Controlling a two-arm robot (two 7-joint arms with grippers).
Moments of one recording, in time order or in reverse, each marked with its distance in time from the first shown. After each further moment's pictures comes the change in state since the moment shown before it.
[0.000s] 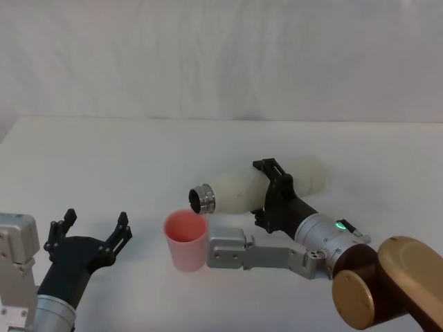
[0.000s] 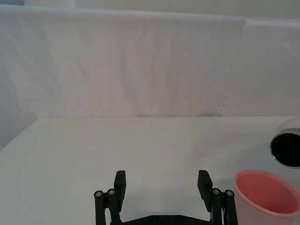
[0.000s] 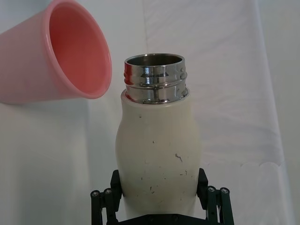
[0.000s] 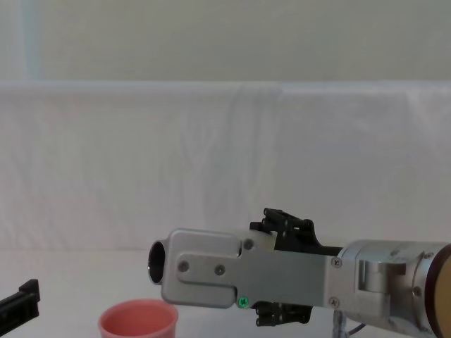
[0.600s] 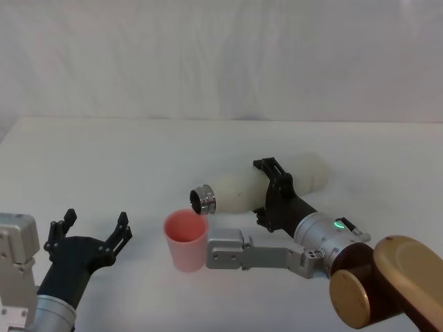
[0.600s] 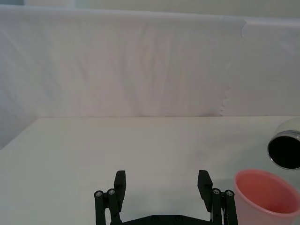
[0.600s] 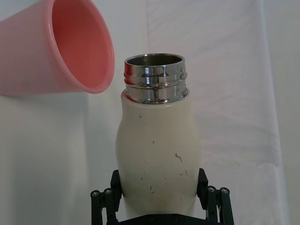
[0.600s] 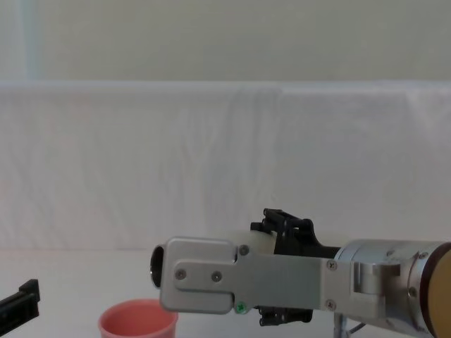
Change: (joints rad) left arm 0.000 0.000 0.000 0.000 0.000 0.000 0.000; right arm 0.010 0.000 -0.011 0.006 -0.034 0.015 0.008
